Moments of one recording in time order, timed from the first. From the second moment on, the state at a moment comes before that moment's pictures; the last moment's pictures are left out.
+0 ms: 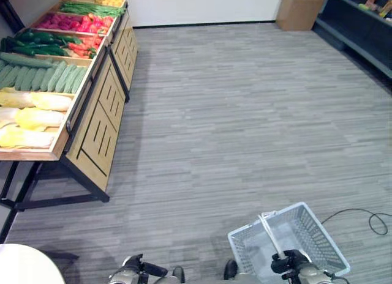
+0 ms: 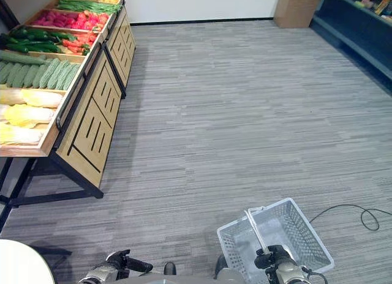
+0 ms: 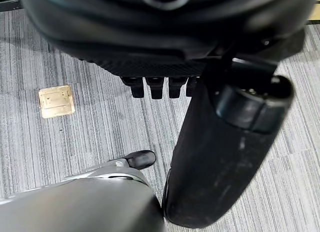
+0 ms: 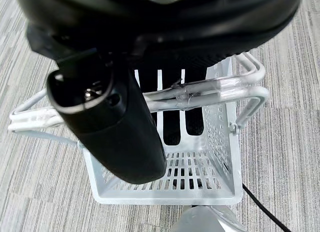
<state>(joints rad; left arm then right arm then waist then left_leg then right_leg) -0.10 0.19 -0.16 1.27 -0.11 0.09 0.10 -0.06 -0.34 0.16 1.22 0.05 0.06 -0.08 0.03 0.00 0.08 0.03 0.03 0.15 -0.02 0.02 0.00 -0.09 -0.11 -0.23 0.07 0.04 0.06</state>
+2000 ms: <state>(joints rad) -0.19 0.18 -0.11 1.28 -0.16 0.05 0.09 -0.04 -0.34 0.16 1.30 0.16 0.02 -0.08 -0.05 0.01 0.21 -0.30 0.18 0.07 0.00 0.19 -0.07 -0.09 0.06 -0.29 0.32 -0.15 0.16</state>
